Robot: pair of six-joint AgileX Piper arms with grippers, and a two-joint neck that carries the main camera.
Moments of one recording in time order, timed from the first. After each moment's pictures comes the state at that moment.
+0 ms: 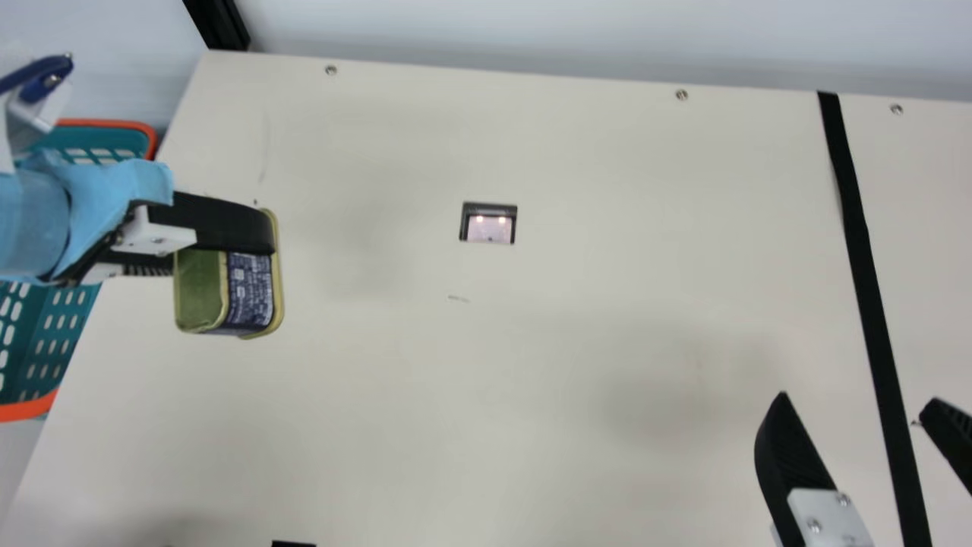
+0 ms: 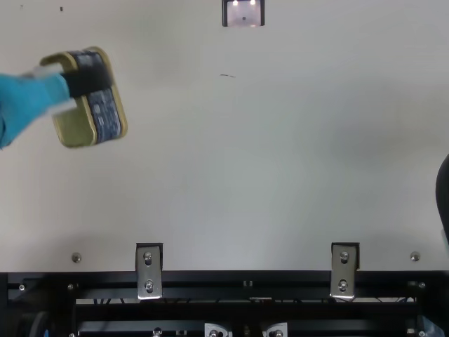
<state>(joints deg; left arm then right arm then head) -3.4 70.7 -59.4 -28.3 63.5 0.0 -4.0 13.5 -20.2 5.1 38.2 -6.4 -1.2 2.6</state>
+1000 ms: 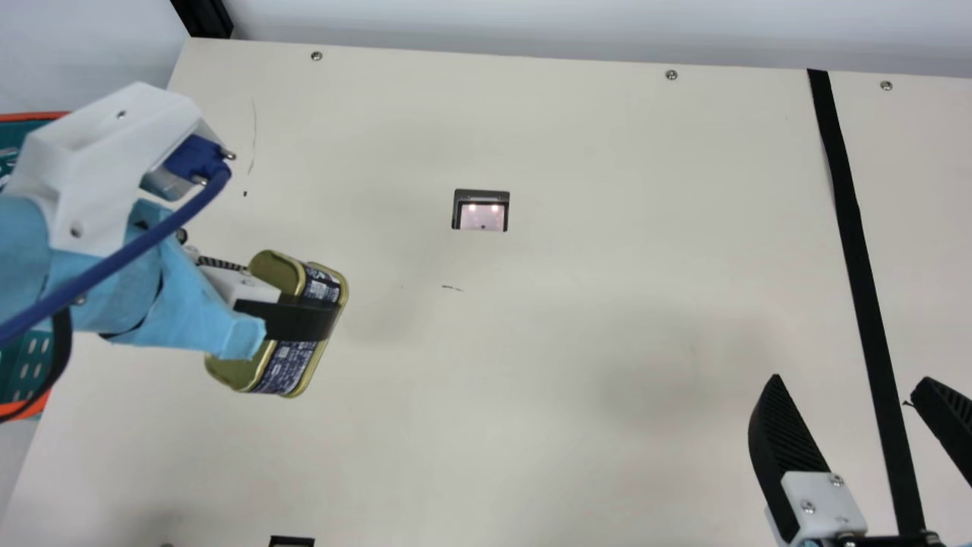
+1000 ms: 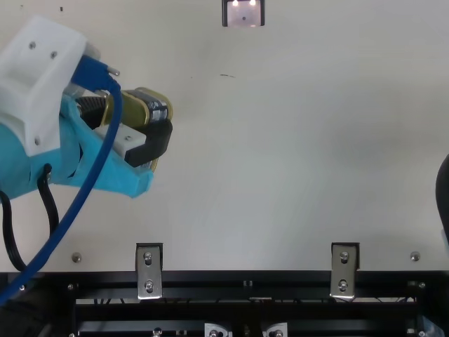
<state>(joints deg) -21.9 70.2 -60.2 -18.8 62.8 9.4 -4.0 13.5 -20.2 5.1 38.2 -6.4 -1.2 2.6</state>
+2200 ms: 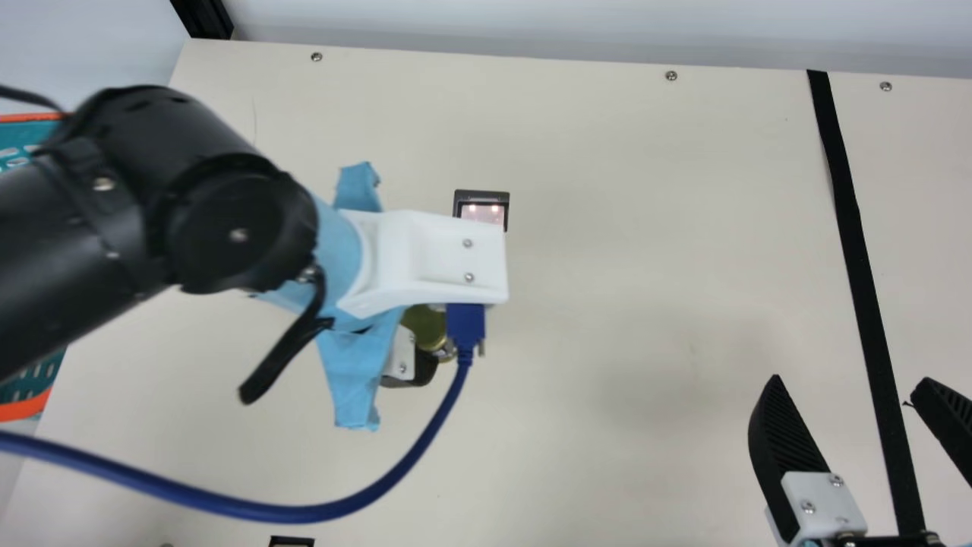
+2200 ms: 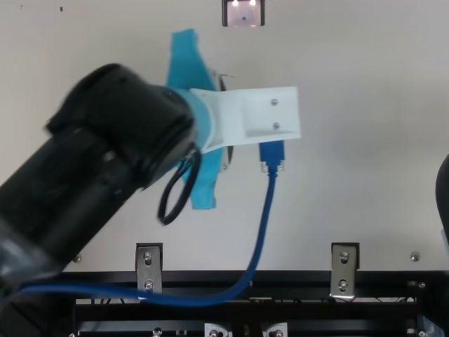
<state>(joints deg) -44.9 95.0 -74.2 -5.7 61.6 47.2 -4.0 13.5 -20.2 5.1 38.2 -6.4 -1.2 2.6</state>
